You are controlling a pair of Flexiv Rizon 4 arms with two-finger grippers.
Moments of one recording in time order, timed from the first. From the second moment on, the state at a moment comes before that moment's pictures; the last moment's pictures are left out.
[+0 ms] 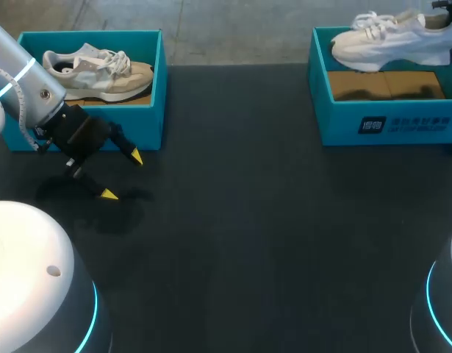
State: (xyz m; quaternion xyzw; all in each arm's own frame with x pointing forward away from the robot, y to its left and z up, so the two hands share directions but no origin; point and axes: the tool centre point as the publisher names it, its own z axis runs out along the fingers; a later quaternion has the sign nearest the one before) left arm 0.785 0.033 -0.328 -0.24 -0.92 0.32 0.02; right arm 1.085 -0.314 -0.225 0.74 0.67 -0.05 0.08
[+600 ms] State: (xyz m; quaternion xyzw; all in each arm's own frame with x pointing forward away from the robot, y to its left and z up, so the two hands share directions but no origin) left arm 0.785 0.033 -0.328 -0.24 -0.92 0.32 0.02; right arm 1.080 -0.317 -0.228 0.74 0.67 -0.05 0.10
